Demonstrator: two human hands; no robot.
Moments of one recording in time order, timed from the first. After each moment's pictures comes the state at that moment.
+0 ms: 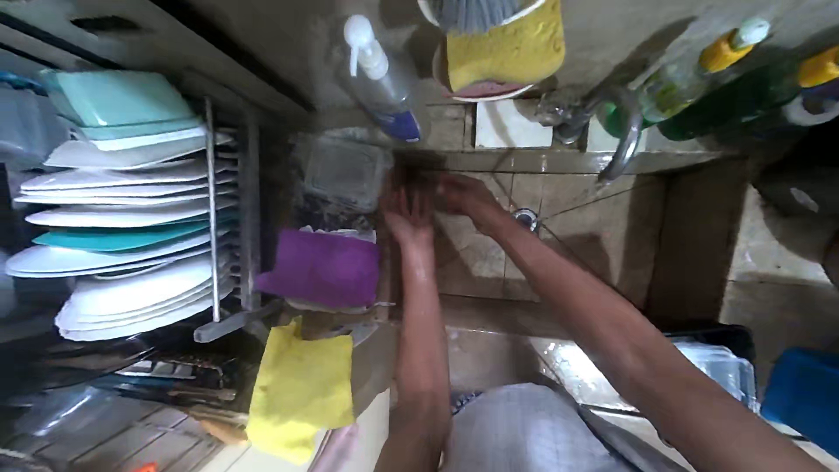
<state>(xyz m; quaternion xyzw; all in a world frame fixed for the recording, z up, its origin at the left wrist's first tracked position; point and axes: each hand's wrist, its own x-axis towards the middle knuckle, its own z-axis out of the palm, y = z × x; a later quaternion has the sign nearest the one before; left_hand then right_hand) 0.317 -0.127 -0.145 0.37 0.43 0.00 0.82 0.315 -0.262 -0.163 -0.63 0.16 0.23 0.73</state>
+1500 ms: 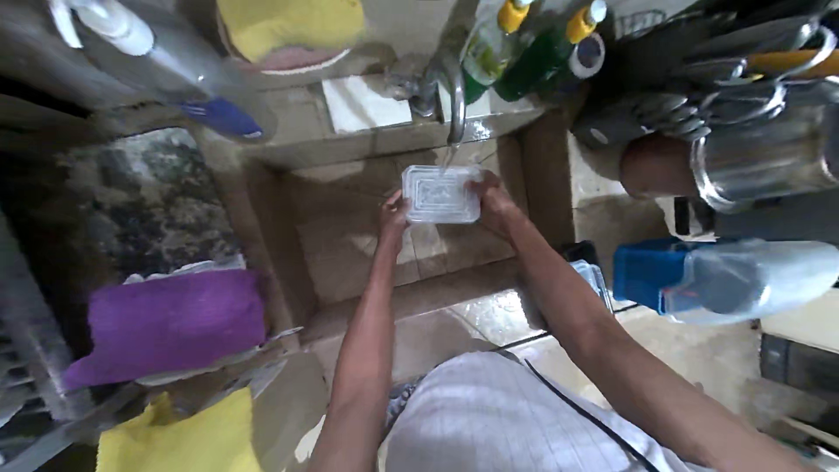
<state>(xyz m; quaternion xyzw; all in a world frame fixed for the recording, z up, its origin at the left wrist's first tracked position) 0.241 -0.254 -0.258 0.63 0.12 -0.35 0.68 0.164 -0.487 -0.219 -0.63 0.40 0.05 0.66</state>
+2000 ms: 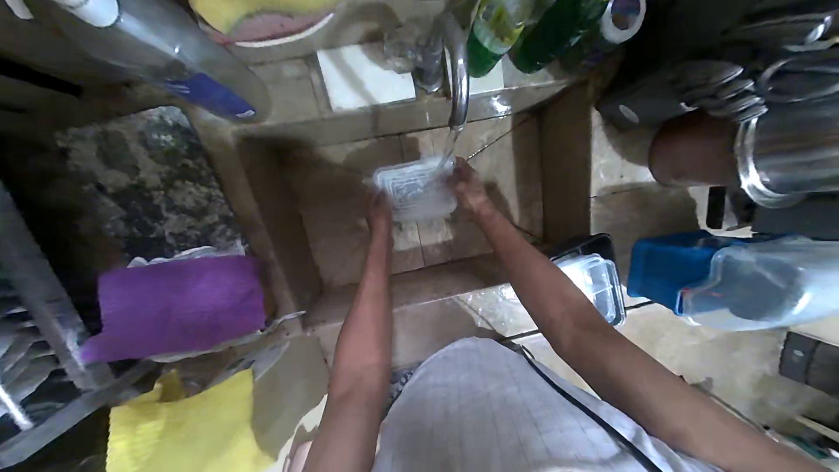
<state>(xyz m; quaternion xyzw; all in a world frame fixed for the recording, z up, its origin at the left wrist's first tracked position) 0.237 -0.228 -0.266 0.74 0.22 -0.31 0.56 0.187 -0.431 -0.262 -0.66 0.31 0.04 0.68</state>
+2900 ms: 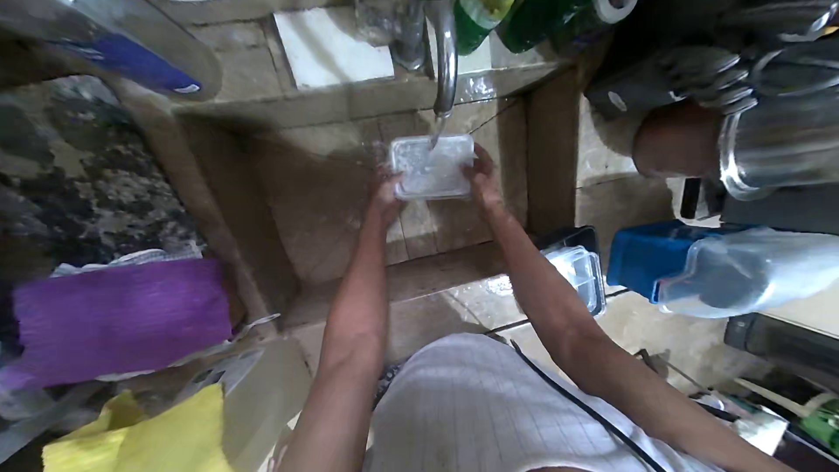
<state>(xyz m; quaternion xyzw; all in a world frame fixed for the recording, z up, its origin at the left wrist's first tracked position) 0.248 -0.277 -0.292 0.54 0.19 -0.43 0.70 0.152 -0.470 -0.247 -0.65 0.42 -0.03 0.63</state>
